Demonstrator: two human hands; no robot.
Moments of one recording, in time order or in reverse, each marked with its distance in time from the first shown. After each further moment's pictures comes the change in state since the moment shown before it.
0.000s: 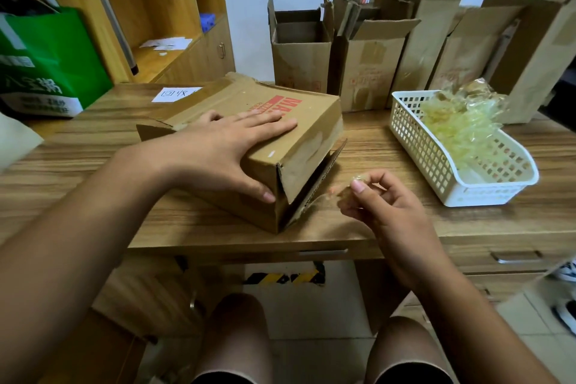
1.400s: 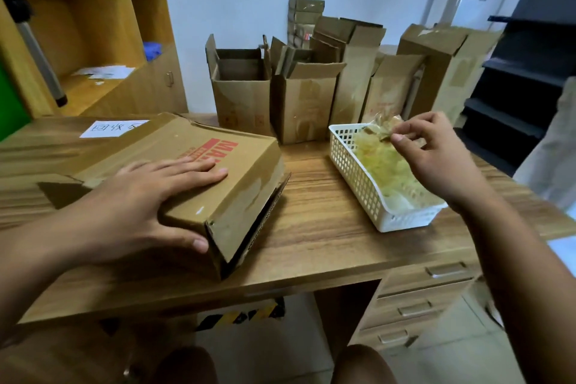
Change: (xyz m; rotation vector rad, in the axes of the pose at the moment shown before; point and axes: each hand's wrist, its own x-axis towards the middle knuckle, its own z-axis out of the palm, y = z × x) left_hand -0.003 -0.019 0.022 -0.085 0.249 0.137; right_hand 0.066 -0.117 -0.119 -1.110 0.336 -0.303
